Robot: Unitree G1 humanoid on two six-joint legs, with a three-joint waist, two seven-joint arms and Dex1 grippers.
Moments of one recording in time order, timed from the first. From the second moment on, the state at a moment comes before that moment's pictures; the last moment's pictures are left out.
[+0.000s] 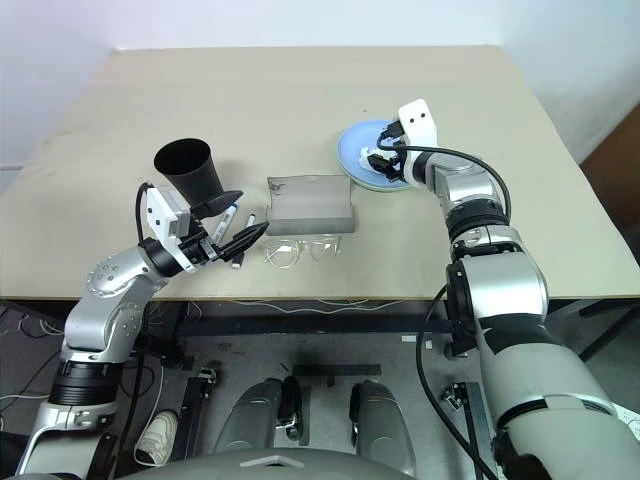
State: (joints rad) left arm -0.27 0.45 0.07 -0.13 -0.43 0.17 -0.80; right arm -1.20 -0.41 0.01 1.17 0.04 0.17 0.62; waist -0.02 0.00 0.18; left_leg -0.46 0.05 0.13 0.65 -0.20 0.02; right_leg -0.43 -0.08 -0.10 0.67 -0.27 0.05
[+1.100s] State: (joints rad) left arm -0.04 0.65 0.22 -0.14 -0.59 0.29 -1.02; right arm -0.99 -0.47 0.41 0.35 0.24 0.73 1.27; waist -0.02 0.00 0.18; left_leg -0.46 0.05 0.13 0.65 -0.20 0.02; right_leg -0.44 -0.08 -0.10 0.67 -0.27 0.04
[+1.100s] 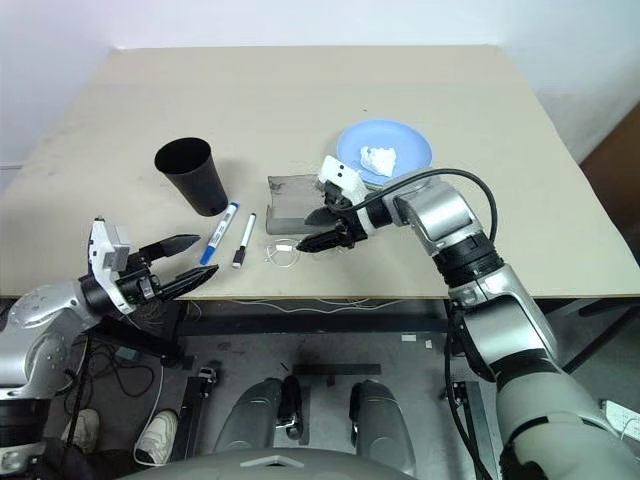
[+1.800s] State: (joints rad) left arm -0.01 0.59 0.17 -0.15 -0.53 0.23 -1.00; right arm -1.18 -0.32 0.55 0.72 0.00 0.61 1.41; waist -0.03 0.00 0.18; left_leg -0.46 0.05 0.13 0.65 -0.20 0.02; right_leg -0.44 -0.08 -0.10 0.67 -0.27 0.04
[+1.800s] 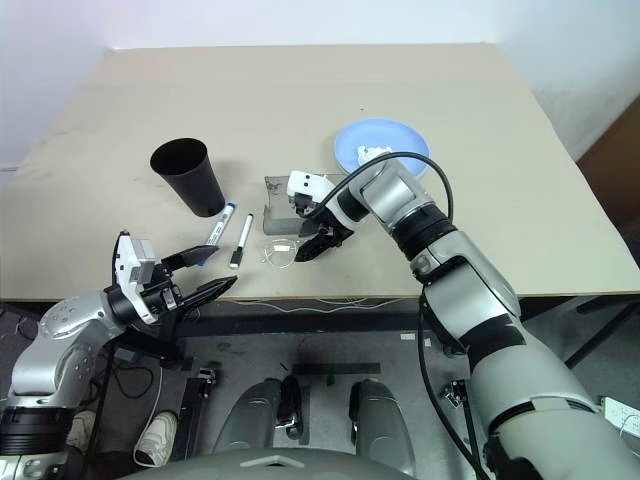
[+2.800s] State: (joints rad) left arm -0.03 0.53 0.15 -0.13 -0.51 0.19 -0.98; right arm -1.22 -0.26 0.54 0.77 -0.08 0.56 1.46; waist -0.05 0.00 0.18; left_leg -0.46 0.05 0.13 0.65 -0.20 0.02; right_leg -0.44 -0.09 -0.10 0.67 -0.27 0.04
